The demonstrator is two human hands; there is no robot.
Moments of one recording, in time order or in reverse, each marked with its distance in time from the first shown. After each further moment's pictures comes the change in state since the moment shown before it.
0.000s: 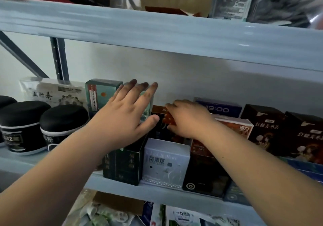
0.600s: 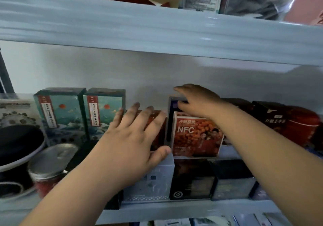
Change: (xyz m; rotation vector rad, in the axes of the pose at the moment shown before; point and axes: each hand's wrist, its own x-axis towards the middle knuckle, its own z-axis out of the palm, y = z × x) left_hand 0.012 0.044 0.033 0.105 -0.117 0.210; right_hand -0.006 0.096 -0.004 0.253 -0.080 0.315
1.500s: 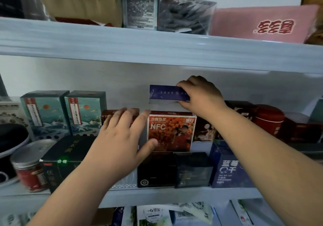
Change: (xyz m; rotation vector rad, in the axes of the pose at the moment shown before) left_hand 0.005 0.068 -0.020 -0.168 0.068 -0.158; right_hand -0.070 0.065 -0.025 -0.161 0.407 -0.091
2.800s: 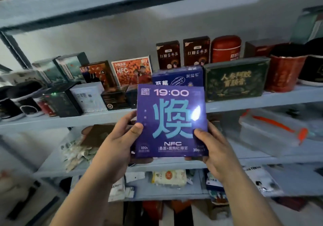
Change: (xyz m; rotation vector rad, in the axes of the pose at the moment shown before) left_hand -0.158 0.252 0.019 -1.451 -0.067 -0.713; right_hand -0.399 0.006 -0.031 2.045 -0.095 0.871
